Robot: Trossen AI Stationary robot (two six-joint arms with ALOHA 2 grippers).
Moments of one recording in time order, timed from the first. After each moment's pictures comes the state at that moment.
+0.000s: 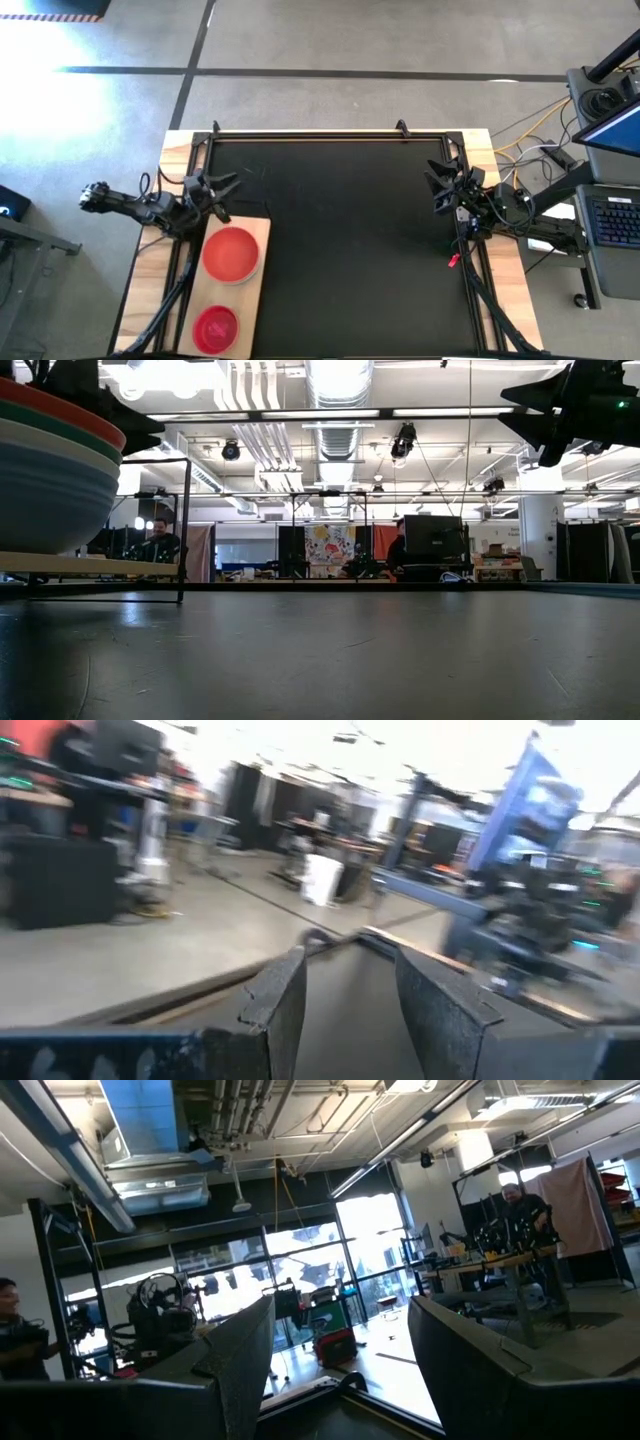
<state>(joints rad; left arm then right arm) -0.27 0.11 0.10 0.19 -0.86 -0.13 -0.24 0.04 0.01 0.44 0.21 0.16</state>
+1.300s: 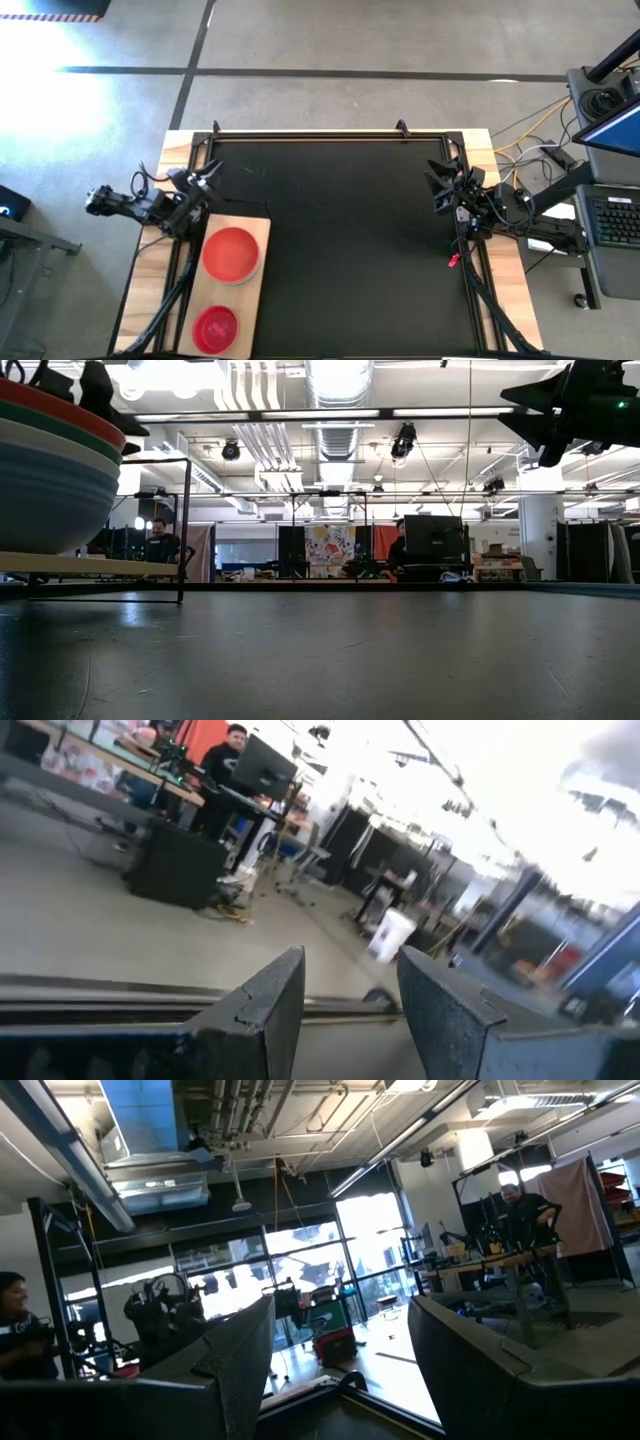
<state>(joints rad) -0.27 0.00 0.11 0.22 -1.19 -0.23 -0.24 0.04 0.01 0.44 0.21 0.16</state>
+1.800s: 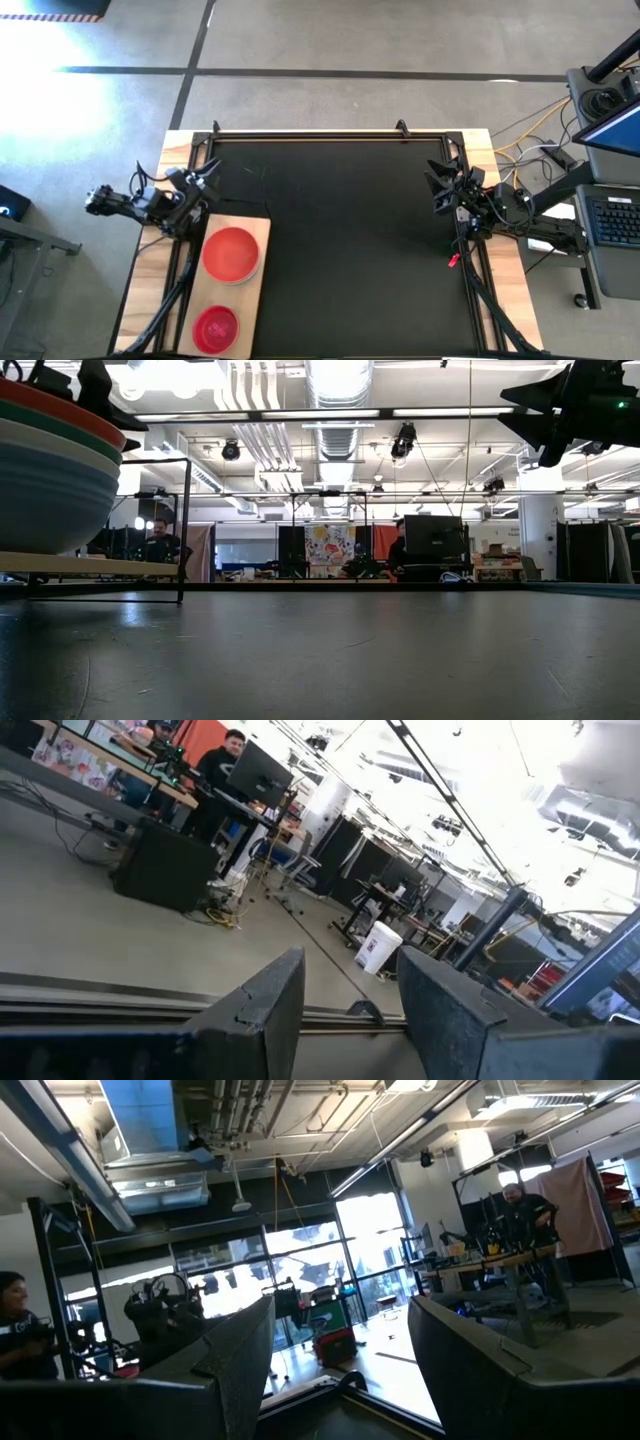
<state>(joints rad) -0.27 0.01 0.09 0.33 -1.19 -0.22 -0.24 0.04 0.01 0.44 0.21 0.16</state>
